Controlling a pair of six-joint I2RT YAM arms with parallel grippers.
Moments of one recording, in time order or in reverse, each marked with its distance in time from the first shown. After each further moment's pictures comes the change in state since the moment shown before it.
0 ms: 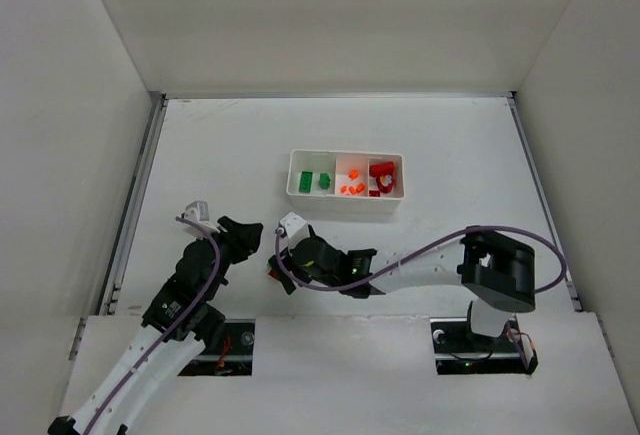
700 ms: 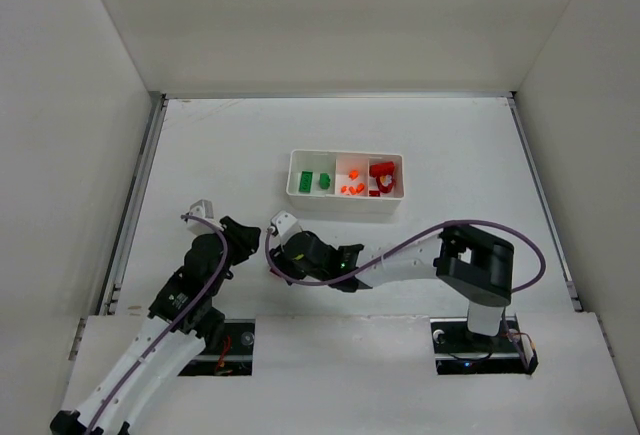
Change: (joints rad) left arm 0.047 0.087 -0.019 -0.036 0.011 -0.005; right arm -0.036 0.141 0.078 0.011 -0.017 -0.078
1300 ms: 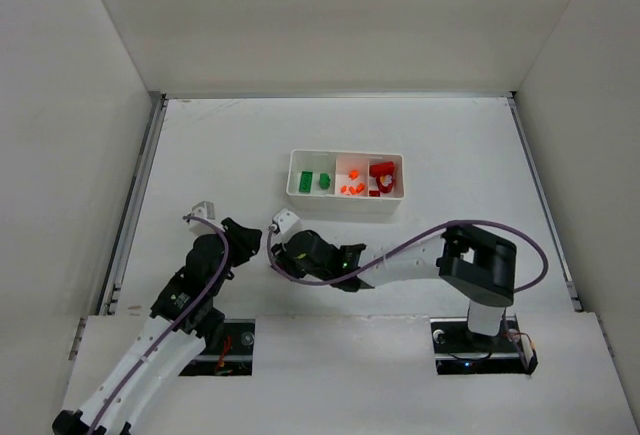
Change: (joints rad) left arm 0.012 0.010 -0.026 0.009 0.018 -0.003; right arm -0.004 0.020 0.014 0.034 0.002 -0.009
